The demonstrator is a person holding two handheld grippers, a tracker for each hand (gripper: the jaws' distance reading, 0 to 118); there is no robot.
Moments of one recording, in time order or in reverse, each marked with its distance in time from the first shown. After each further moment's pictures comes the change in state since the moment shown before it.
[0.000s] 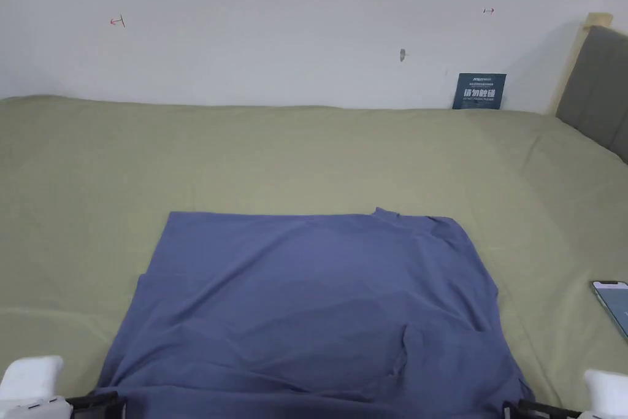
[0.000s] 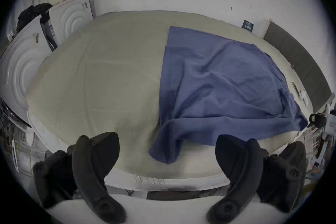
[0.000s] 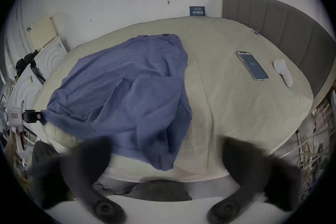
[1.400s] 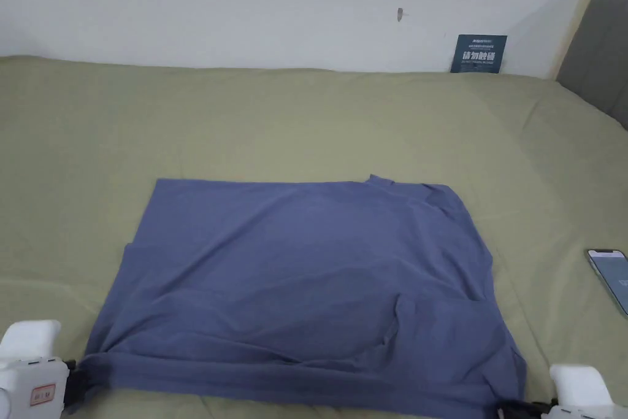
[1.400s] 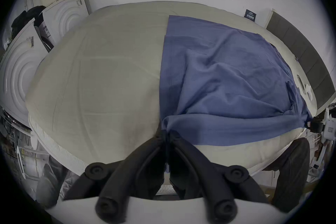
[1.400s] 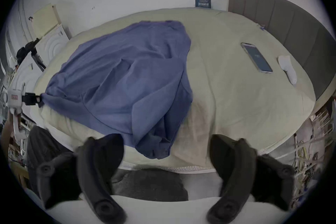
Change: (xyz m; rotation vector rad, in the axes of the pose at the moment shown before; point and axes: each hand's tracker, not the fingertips) left arm 0.024 0.013 -0.019 -0.089 0.022 -0.033; right arm -0.006 -0.010 -0.031 -0.174 0.033 0.105
